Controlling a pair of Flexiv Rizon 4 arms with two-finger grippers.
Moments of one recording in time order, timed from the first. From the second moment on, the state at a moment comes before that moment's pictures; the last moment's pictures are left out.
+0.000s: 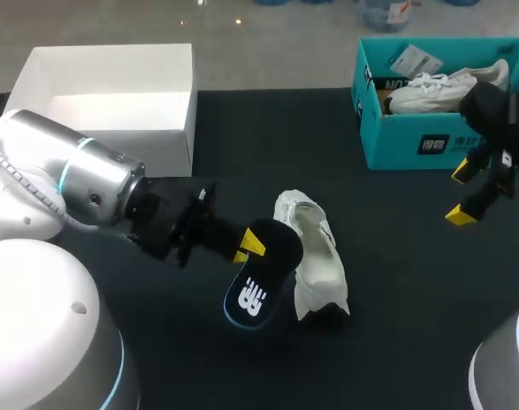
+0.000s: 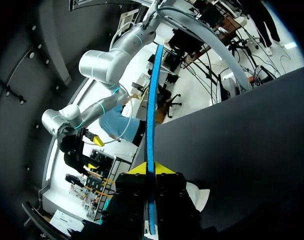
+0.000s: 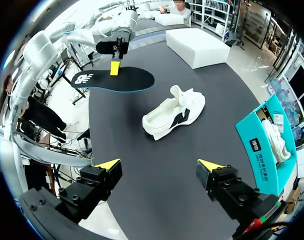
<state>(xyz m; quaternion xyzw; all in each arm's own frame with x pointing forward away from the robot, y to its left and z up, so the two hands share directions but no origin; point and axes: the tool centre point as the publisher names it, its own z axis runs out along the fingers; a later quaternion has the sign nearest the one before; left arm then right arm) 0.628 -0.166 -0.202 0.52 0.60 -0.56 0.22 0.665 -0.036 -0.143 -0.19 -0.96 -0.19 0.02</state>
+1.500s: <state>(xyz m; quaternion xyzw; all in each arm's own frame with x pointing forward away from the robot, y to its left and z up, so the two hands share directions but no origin) 0.645 -0.213 -0.271 0.46 0.67 -0.56 0.17 0.664 -0.036 -0.142 -0.19 -0.96 -0.19 0.02</state>
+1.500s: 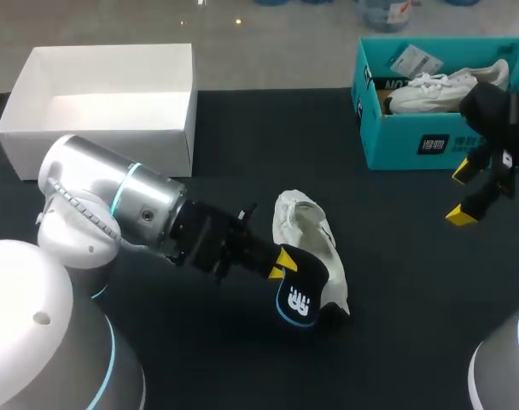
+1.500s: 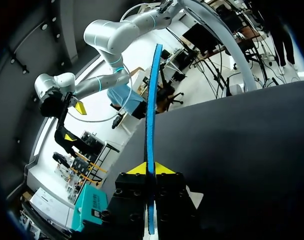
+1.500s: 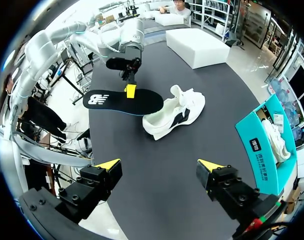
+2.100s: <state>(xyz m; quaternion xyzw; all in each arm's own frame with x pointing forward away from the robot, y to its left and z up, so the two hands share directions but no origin) 0.633 -0.220 -0.257 0.47 0.65 -0.57 0.17 0.664 -0.036 -0.142 -0.19 -0.96 -0.19 0.02</state>
